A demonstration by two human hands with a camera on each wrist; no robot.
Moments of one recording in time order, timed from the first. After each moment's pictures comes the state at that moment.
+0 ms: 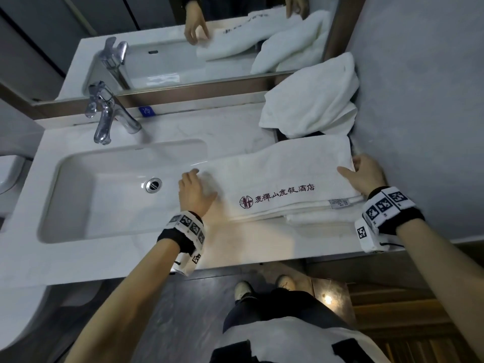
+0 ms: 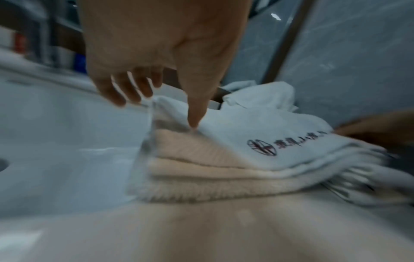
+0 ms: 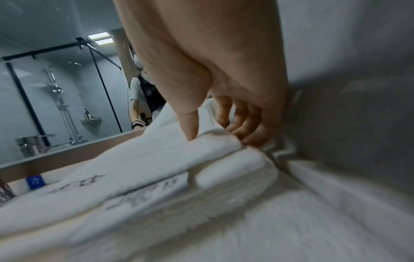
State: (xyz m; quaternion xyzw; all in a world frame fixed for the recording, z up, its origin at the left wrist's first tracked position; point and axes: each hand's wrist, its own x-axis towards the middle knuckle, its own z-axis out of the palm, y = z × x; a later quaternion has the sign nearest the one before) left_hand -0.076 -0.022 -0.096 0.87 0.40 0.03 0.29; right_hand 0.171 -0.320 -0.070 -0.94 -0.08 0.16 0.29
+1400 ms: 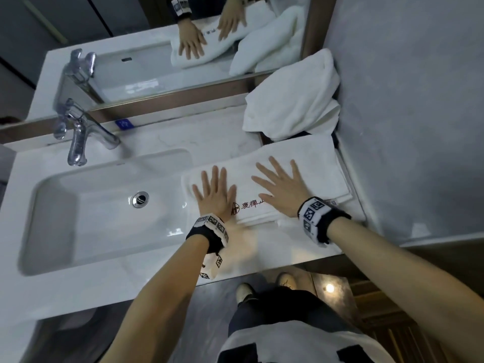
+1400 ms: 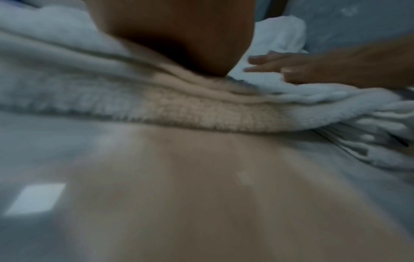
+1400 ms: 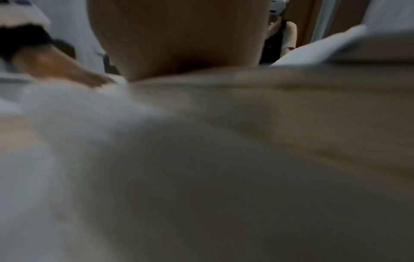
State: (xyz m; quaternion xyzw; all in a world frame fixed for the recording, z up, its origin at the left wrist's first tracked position) left_hand -0.017 -0.060 -0.134 0.93 0.30 -0.11 0.18; right_hand 0.099 -0.230 -0.102 -0.86 -0.49 0.11 -0.08
